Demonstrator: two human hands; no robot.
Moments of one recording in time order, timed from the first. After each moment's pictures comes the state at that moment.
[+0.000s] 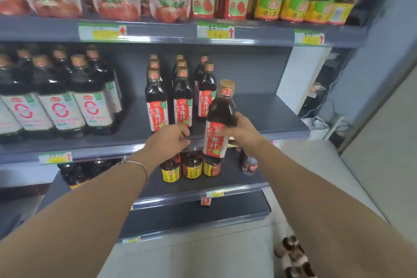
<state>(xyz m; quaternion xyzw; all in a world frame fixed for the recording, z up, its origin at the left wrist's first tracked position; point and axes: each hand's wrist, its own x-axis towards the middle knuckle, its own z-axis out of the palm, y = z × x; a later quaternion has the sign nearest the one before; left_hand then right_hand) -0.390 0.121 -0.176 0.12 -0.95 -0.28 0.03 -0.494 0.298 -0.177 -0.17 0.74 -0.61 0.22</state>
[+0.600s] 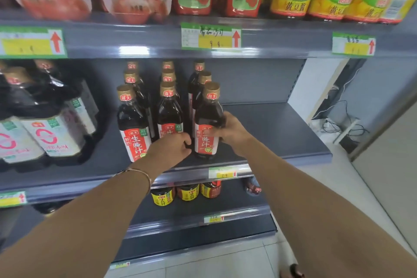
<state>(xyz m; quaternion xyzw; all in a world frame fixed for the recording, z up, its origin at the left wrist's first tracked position) -0.533 0.091 -0.198 0.11 -0.97 -0.22 -0.02 -0.650 0.229 -0.207 -0.18 0.76 -0.58 0.24</state>
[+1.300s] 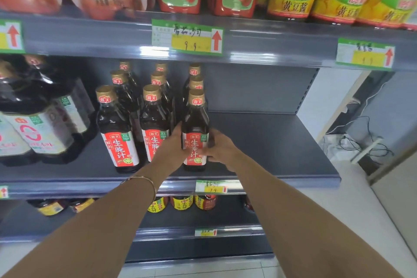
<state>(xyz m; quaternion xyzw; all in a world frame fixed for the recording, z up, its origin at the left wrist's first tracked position) -0.576 0.137 -0.204 0.25 -0.89 -0.38 0.07 -0.685 0.229 -0.239 -0.22 0.82 -0.45 0.27</state>
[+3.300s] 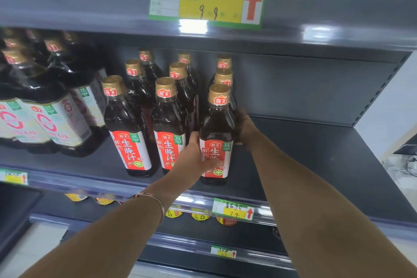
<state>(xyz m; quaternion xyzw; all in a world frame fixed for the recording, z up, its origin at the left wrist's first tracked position) -0.610 0.121 -0.250 0.31 -0.80 -0.50 0.09 -0.785 0.153 -0.269 -0.08 0.69 -0.63 0.34</state>
